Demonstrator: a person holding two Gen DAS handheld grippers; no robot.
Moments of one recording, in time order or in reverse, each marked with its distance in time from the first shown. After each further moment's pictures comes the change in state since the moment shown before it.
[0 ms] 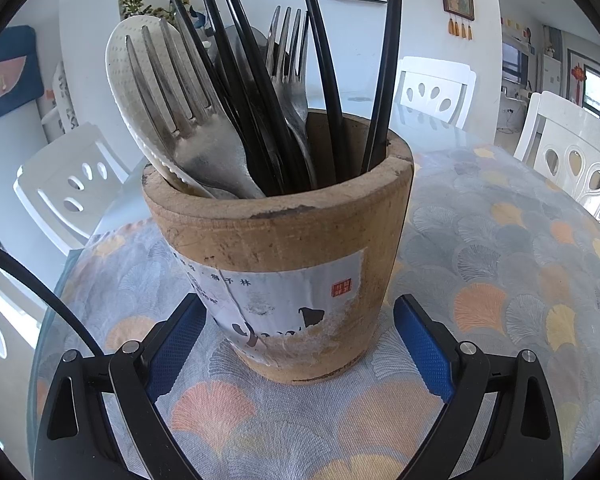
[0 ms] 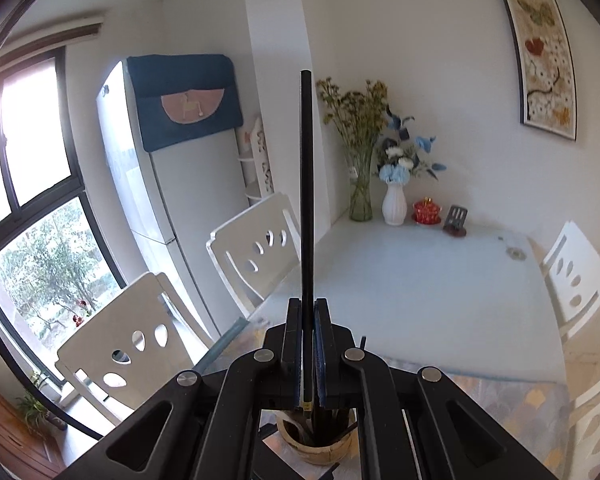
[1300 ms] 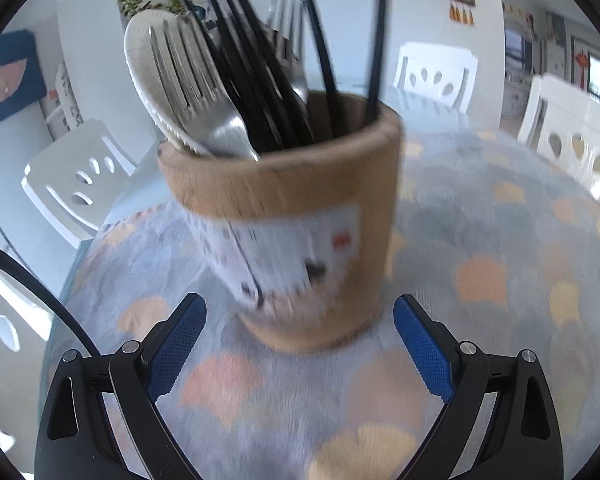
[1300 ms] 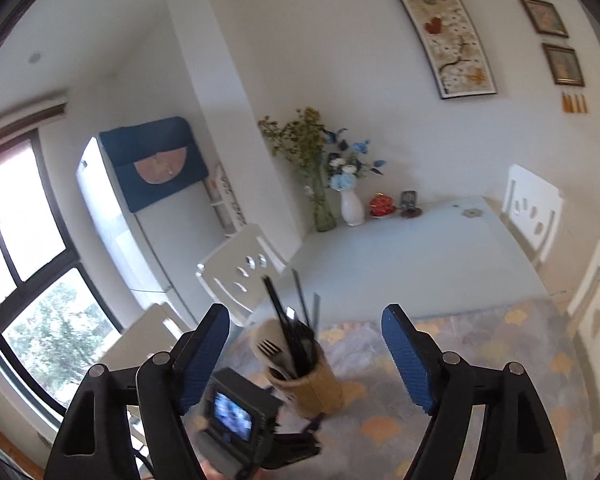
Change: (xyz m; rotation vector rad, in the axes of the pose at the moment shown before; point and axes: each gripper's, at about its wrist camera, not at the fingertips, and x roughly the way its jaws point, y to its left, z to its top) left arm -0.010 -0.004 -0.011 0.039 0.051 0.043; right arm -0.117 -0.052 -0.099 0.237 -0.148 -0.048
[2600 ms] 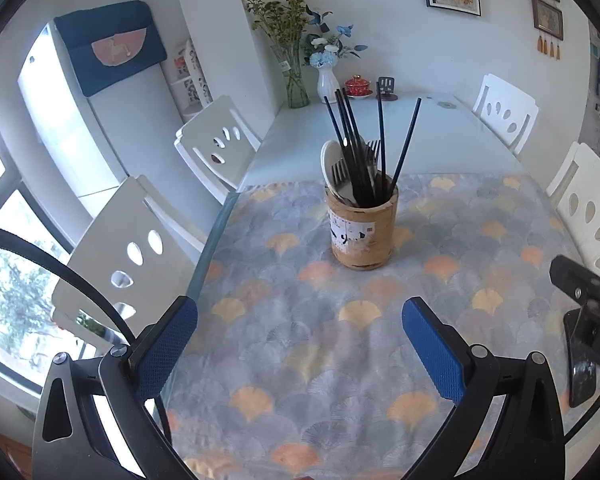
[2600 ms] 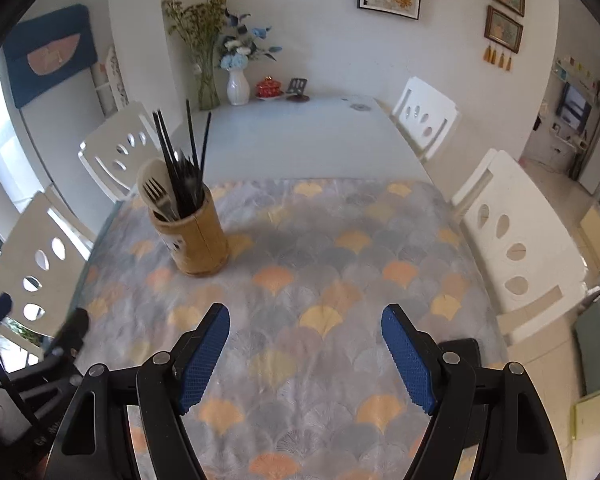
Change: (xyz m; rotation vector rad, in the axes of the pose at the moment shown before) left arm -0.224 -0.013 0.028 -0.253 0.138 0.296; right arm -0.012 0.014 -0.071 -0.018 0.411 -0.473
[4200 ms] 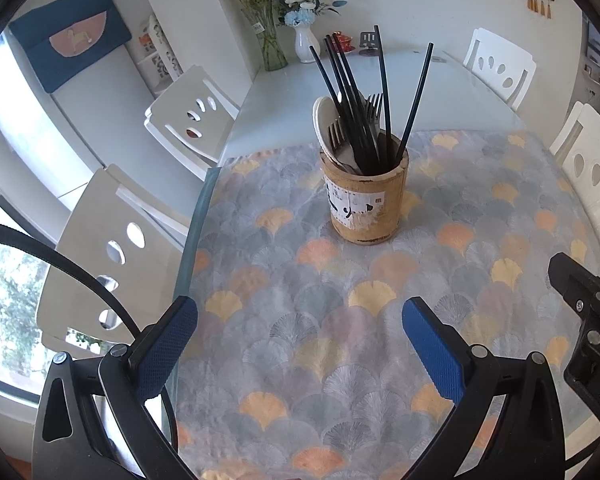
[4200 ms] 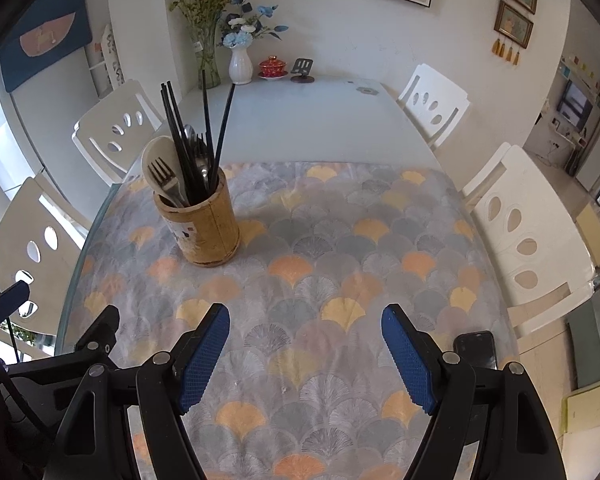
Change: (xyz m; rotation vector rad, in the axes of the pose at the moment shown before) left arm 0.053 0.004 0.019 0.101 0.149 -0.037; right arm 0.027 0.043 0.007 -0.020 0.079 -0.046
